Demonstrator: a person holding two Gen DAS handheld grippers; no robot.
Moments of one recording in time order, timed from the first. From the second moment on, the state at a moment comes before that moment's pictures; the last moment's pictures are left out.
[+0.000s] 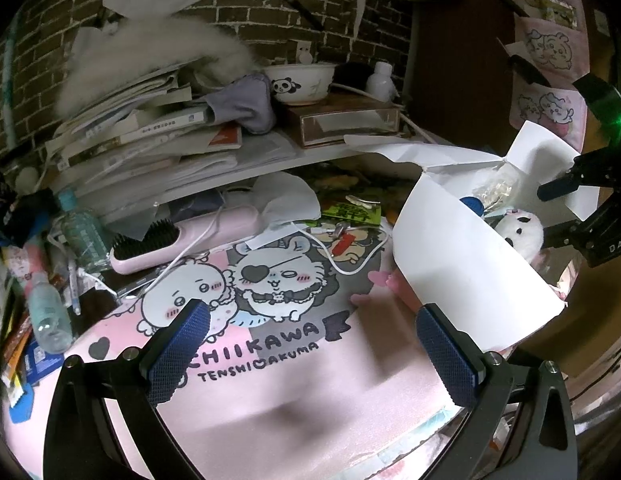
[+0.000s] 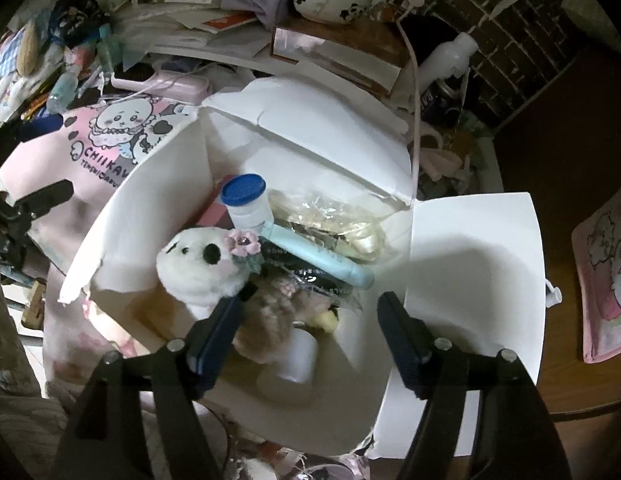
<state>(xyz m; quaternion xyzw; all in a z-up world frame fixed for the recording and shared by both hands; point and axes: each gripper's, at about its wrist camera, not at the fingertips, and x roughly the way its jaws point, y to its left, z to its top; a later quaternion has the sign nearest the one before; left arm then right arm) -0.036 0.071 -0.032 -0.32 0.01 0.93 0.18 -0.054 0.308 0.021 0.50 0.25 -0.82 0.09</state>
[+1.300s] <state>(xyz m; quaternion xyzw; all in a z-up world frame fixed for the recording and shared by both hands) -0.027 0.093 0.009 -0.28 -0.02 0.95 0.11 0.013 0.291 0.057 0.28 0.18 -0.93 0.12</state>
